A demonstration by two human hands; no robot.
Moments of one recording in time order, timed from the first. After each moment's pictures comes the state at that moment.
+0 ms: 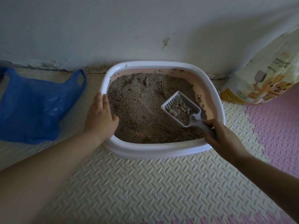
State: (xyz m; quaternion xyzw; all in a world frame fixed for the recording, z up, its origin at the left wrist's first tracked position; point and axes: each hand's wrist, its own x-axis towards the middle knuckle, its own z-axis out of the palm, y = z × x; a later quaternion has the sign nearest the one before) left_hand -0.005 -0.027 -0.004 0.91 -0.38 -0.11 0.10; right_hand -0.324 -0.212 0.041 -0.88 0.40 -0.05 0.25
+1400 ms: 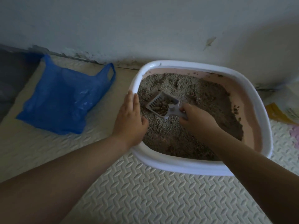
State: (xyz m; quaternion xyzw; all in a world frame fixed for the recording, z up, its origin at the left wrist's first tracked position) left_hand -0.006 -0.023 -0.007 0.90 -0.38 -0.12 0.19; right_hand -0.132 -0.203 0.016 -0.94 0.28 0.10 0.18
